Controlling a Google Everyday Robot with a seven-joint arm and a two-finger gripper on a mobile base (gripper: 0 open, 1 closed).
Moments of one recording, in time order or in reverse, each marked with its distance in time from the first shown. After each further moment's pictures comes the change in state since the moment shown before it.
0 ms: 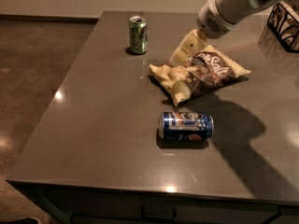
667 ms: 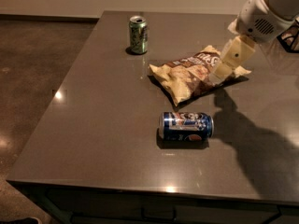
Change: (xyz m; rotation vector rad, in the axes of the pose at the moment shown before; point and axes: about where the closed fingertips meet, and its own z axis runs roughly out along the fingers) arm 0.066 0.037 -0.084 -0.072 0.142 -0.111
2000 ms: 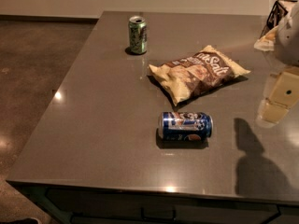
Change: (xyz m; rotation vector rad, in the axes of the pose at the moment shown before) arm 0.062 0.085 -0.059 -0.006 0.222 -0.186
